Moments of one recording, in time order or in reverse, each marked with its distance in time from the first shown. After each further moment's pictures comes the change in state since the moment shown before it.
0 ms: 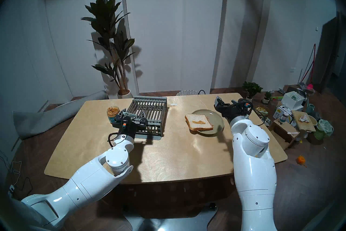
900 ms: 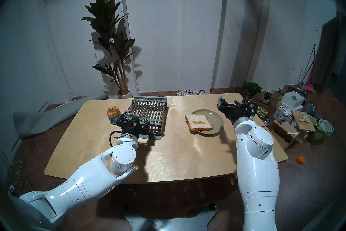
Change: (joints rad) left arm -0.055 0.027 0.063 -0.089 0.058 0.374 -0.017; right arm -0.023 0.000 0.037 -0.026 0.035 0.000 0.034
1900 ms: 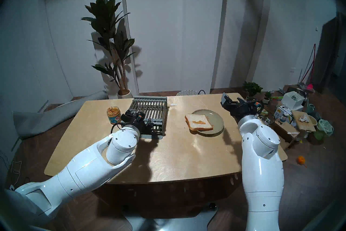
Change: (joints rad) left arm -0.065 0.037 0.008 -0.103 -0.107 0.301 -0.123; right arm 0.002 0.015 0.029 -0.025 0.039 0.009 0.033
